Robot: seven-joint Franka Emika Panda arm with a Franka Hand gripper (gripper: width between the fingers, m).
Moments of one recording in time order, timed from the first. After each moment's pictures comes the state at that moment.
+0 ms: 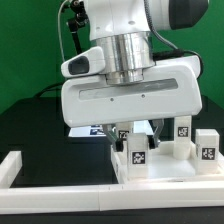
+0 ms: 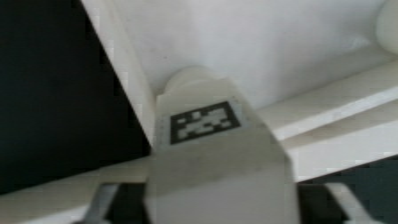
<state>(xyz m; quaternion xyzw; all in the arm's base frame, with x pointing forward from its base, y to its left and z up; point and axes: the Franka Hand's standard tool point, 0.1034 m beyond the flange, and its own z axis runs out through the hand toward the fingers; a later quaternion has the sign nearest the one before) 0.628 0.002 0.074 -0.99 0.14 -0.05 0.06</state>
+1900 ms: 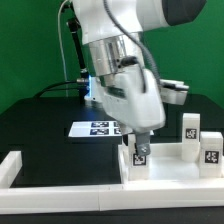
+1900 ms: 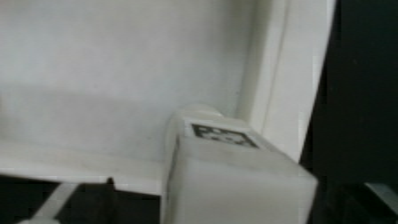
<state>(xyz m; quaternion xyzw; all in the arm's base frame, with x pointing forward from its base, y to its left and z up) 0.624 0.005 0.073 -0.82 0.56 0.00 0.10</state>
